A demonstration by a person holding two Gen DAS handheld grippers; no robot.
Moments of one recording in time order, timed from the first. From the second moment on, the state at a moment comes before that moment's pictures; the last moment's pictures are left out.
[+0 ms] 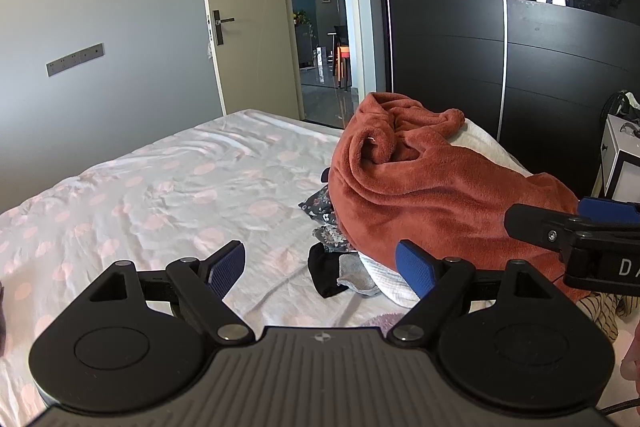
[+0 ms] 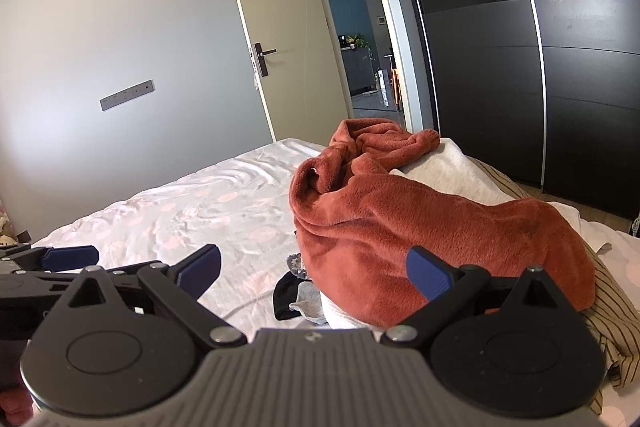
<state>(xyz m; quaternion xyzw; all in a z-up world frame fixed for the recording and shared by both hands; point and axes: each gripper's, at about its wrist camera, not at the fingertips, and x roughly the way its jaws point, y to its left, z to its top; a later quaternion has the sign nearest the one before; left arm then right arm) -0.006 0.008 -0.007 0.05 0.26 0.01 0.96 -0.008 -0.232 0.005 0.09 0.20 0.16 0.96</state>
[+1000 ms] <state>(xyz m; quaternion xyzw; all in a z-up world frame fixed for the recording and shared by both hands) -0.005 0.018 -0.010 0.05 0.27 0.02 0.96 -0.004 -0.224 0.000 0.08 0.21 0.17 0.96</state>
